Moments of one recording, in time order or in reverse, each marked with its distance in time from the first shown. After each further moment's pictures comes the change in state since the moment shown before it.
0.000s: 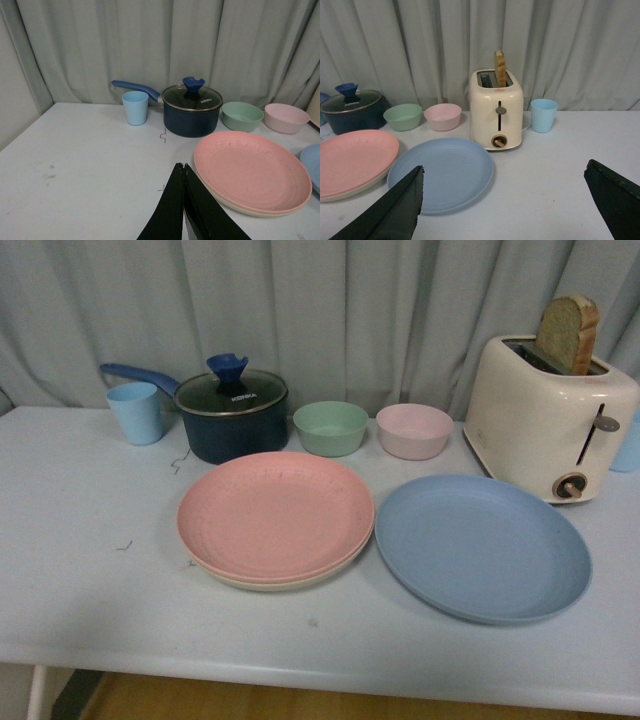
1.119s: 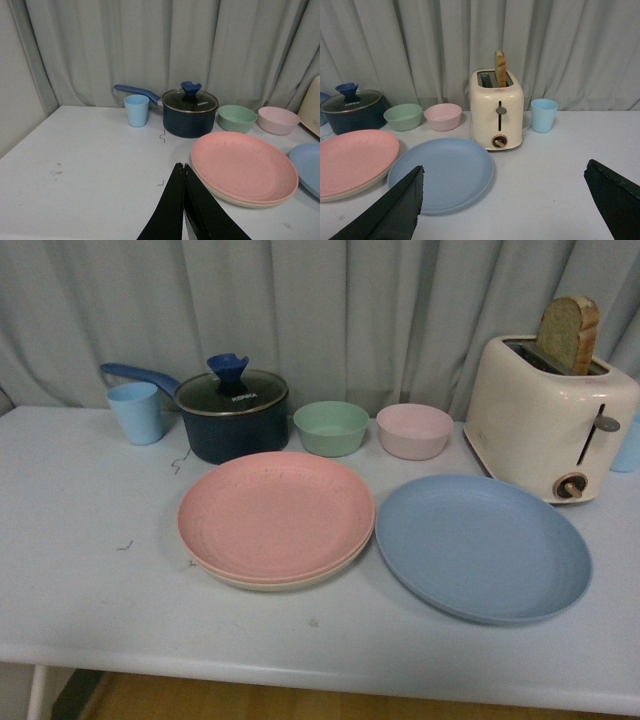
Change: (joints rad) left arm 0.000 -0.549 -0.009 -0.521 0.000 0.000; right arm 0.000 0.000 0.000 0.000 0.000 0.000
